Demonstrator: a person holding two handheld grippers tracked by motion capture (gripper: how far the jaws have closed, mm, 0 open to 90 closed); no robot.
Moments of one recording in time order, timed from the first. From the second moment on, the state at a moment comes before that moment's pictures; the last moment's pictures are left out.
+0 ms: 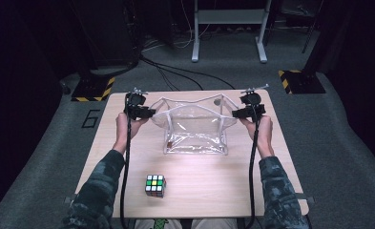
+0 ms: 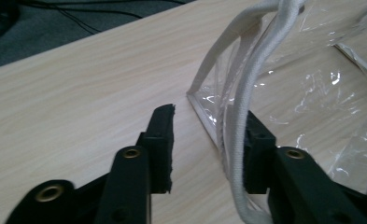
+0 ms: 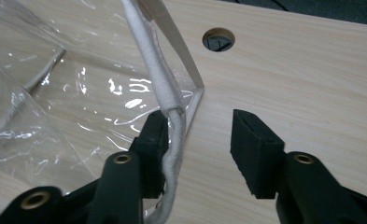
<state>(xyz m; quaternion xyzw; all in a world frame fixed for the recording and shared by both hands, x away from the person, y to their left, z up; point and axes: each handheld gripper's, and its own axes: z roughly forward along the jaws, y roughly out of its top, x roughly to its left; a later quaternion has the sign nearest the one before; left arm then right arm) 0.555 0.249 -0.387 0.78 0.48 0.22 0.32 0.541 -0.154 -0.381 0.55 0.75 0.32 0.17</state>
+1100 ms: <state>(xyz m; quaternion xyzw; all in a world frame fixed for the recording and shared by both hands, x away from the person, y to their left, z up) 0.468 0.315 -0.377 0.74 0.47 0.23 0.43 0.432 -0.181 -0.374 0.48 0.74 0.39 0.25</state>
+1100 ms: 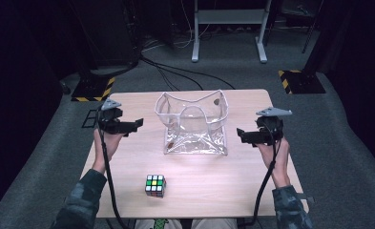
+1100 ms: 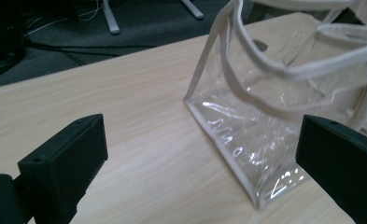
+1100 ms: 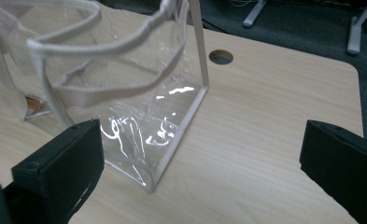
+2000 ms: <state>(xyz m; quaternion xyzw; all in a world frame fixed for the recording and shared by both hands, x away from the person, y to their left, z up) 0.386 0.355 -0.531 0.77 0.51 0.19 0.35 0.385 -0.222 -0.530 0.54 0.74 0.31 0.23</state>
